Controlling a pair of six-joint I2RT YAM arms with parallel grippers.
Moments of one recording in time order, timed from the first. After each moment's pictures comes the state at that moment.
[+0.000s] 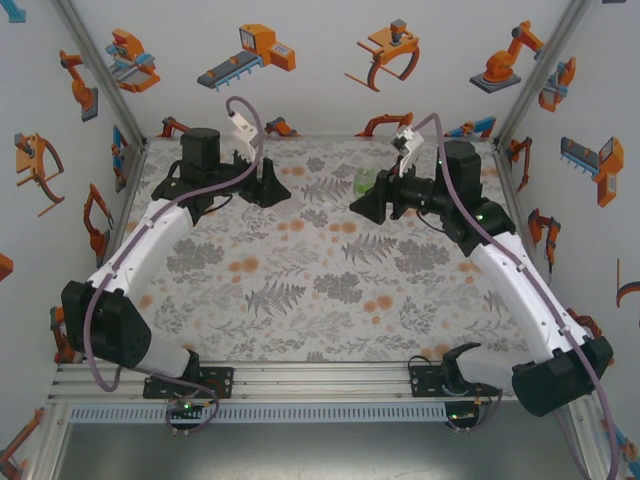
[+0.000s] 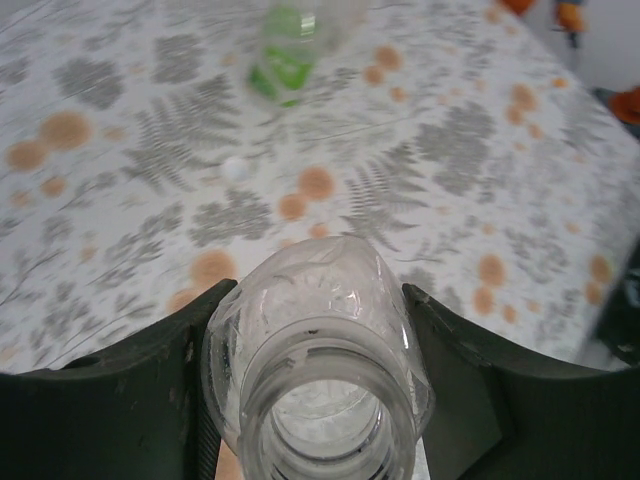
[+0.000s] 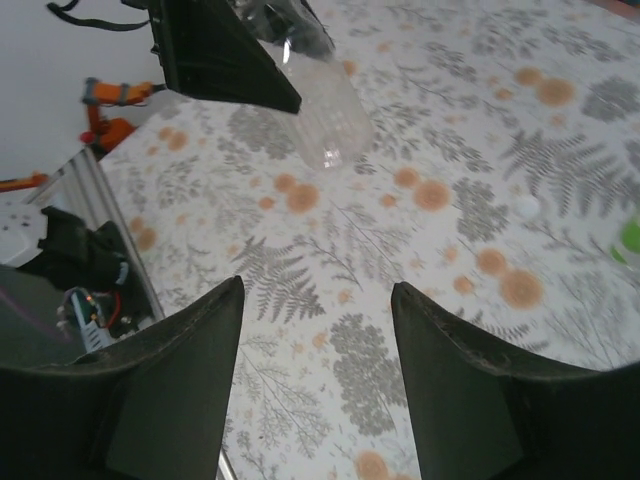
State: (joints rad) left arm -0.38 1.45 1.32 -0.35 0.65 0.02; right arm 0.39 1.20 1.23 -0.35 -0.71 0.12
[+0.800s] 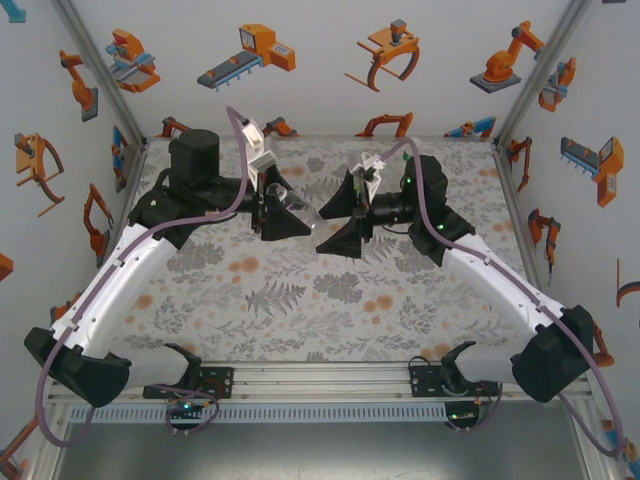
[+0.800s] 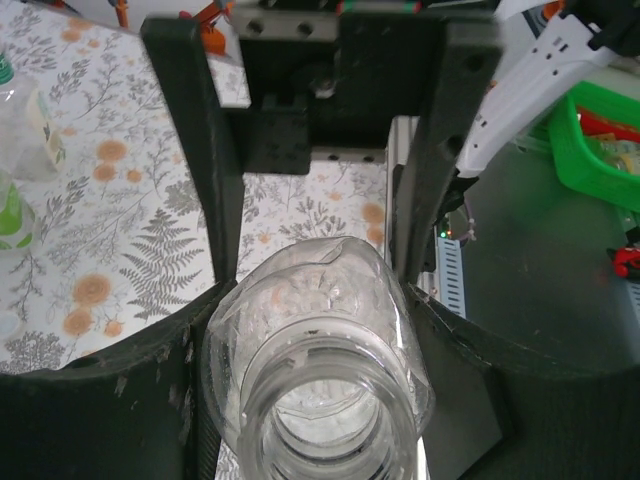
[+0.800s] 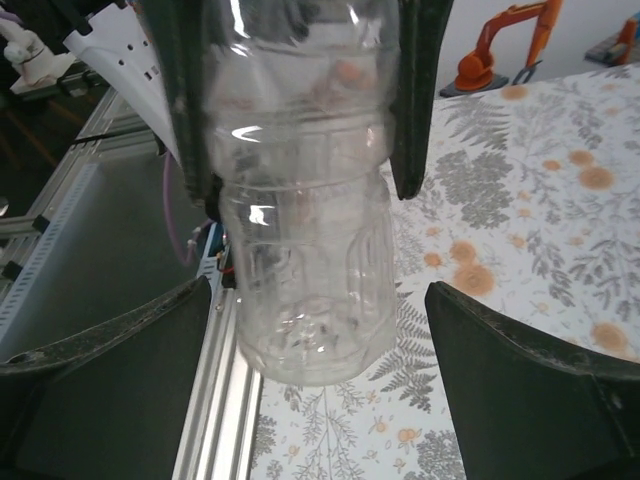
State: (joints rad) left arm -0.57 1.26 1.43 -0.51 0.97 0.07; right arm 0.57 1.29 1.10 0.11 -1.13 0.16
